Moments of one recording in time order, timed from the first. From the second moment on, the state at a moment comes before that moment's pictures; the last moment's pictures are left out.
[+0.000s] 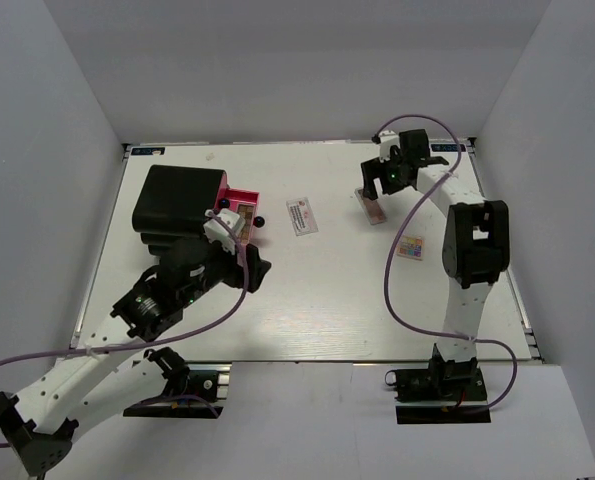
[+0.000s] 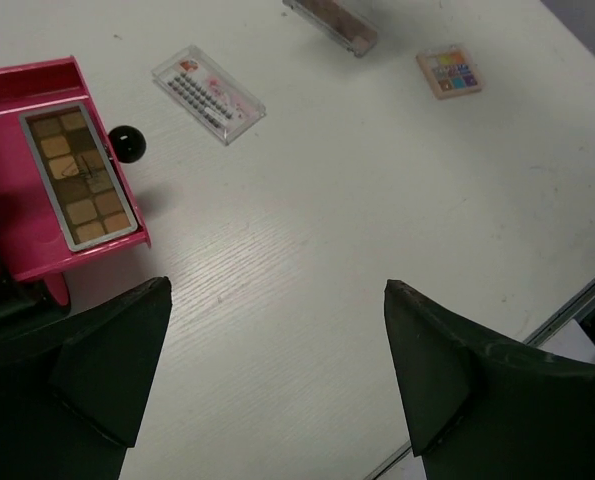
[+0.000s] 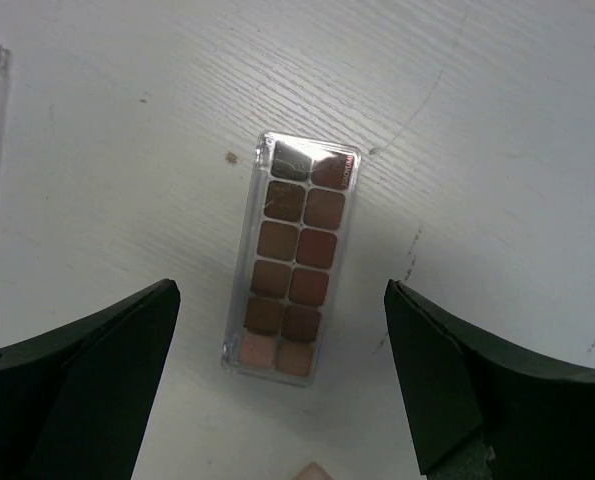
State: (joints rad) left arm -0.75 0.75 0.78 -0.37 -0.08 -0.20; right arm 0.15 2.03 1.60 -0.41 -0.33 -0.24
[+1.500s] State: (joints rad) left arm -0.75 0.62 0.77 -0.38 -0.20 -0.23; right arm 0.36 1.94 1.55 -0.43 -0.36 -0.17
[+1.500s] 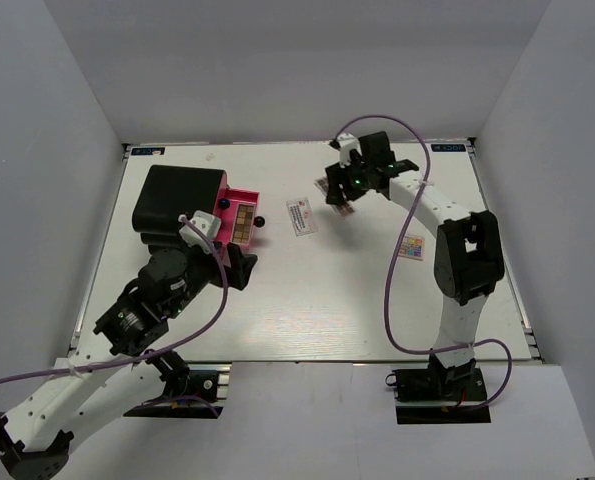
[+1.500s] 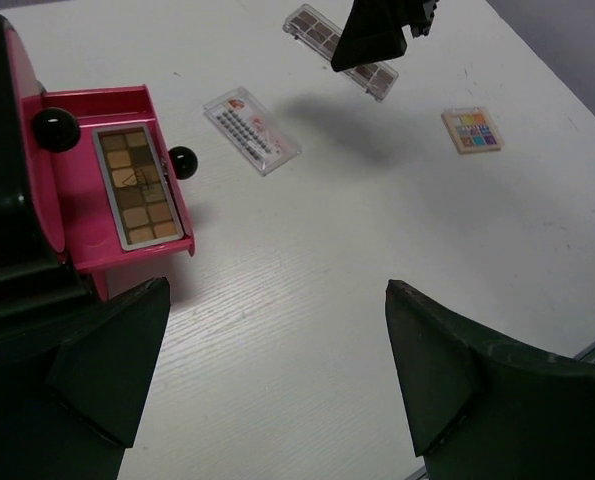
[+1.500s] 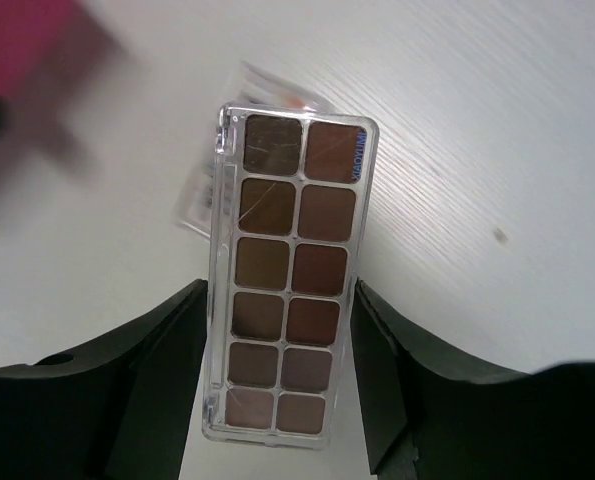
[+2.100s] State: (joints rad) left arm -0.75 0.34 0.72 -0.38 -0.51 -0.28; right arm 0.73 2.14 2.01 -0.43 -0.24 0.42
